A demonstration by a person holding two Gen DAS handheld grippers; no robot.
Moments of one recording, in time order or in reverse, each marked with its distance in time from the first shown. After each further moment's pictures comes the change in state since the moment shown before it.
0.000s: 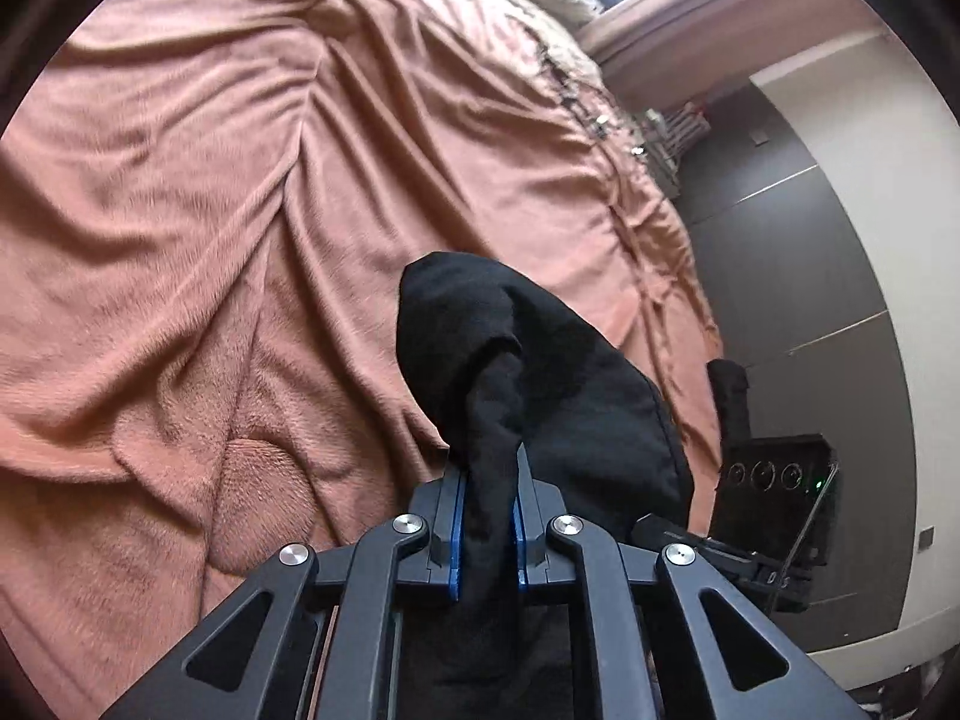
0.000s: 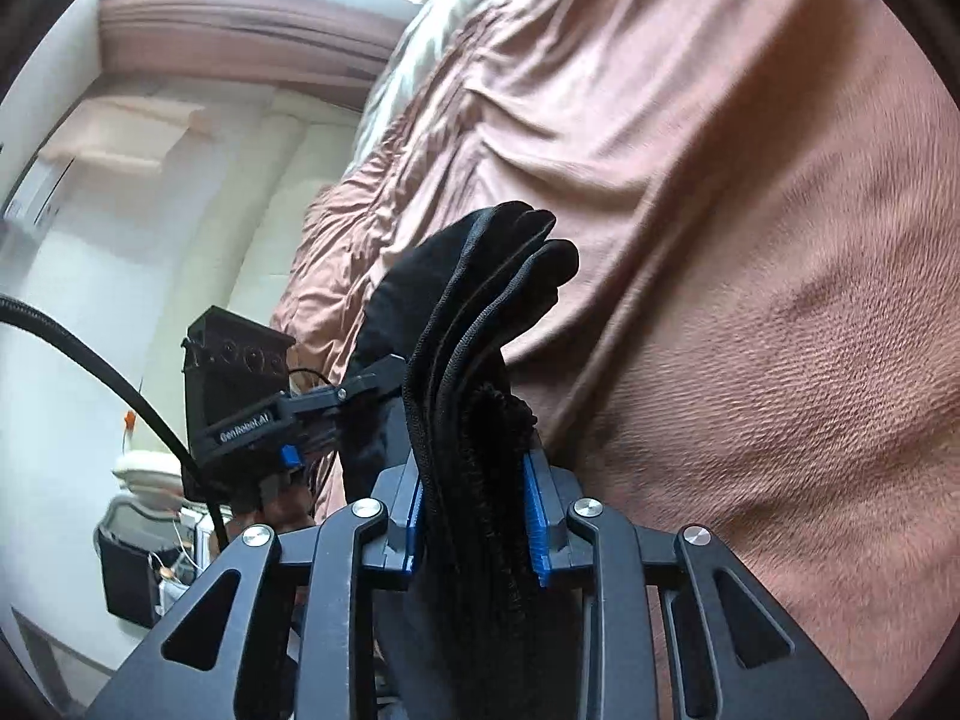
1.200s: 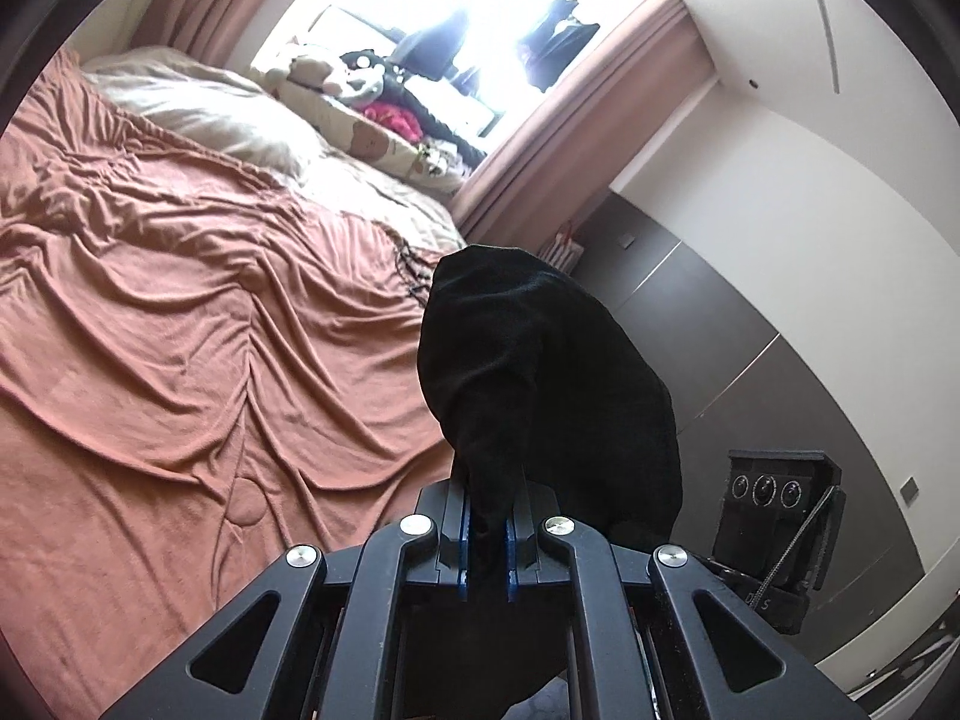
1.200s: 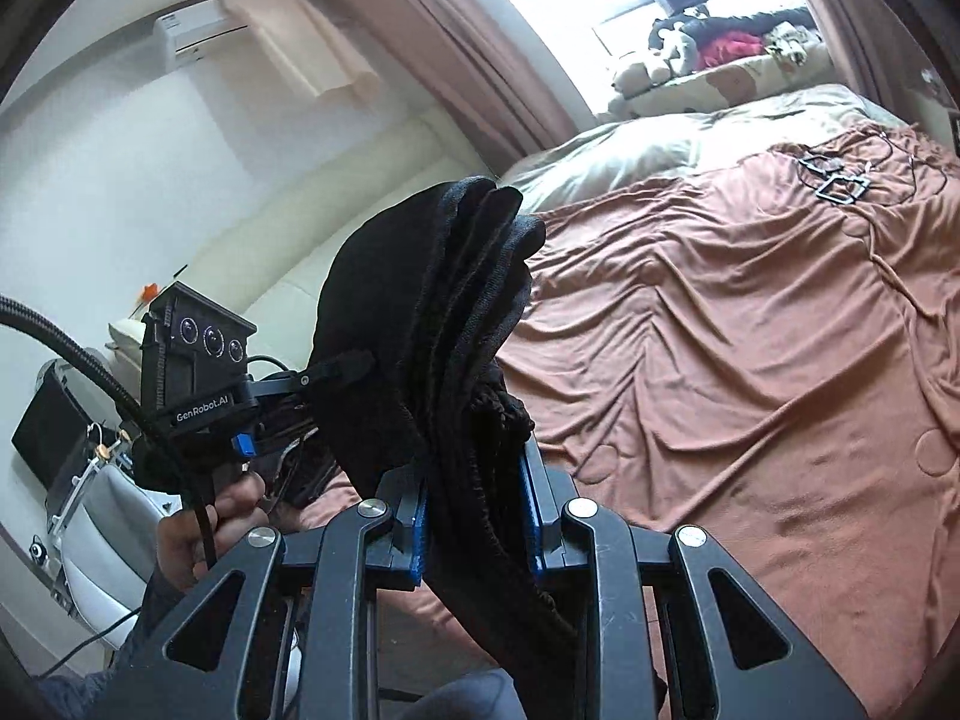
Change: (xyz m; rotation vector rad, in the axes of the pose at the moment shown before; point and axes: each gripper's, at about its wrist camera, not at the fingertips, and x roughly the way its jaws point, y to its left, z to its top) left arm -0.225 -0.124 -0.099 0.216 -0.425 -0.116; right arm -0.133 0.218 -0.114 -0.507 -0.205 -0.086
